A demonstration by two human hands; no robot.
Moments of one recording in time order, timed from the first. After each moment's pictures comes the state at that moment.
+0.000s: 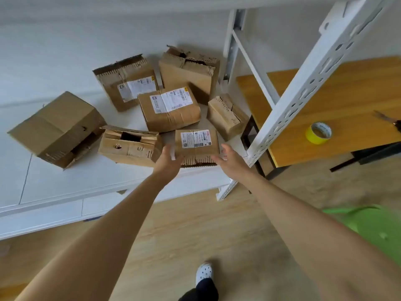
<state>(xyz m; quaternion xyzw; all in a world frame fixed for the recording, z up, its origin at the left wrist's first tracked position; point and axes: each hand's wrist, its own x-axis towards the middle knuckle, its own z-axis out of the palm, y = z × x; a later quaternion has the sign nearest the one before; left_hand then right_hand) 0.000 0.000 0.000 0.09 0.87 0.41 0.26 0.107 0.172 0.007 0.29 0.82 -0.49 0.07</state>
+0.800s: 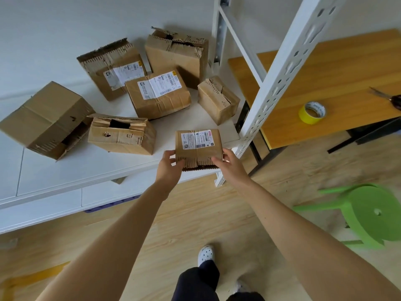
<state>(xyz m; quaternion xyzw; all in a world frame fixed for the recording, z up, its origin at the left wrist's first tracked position) 0.061 -0.006 -0.011 0.02 0.81 0.50 0.29 0.165 0.147 -0.015 0.36 0.70 -0.61 0.01</state>
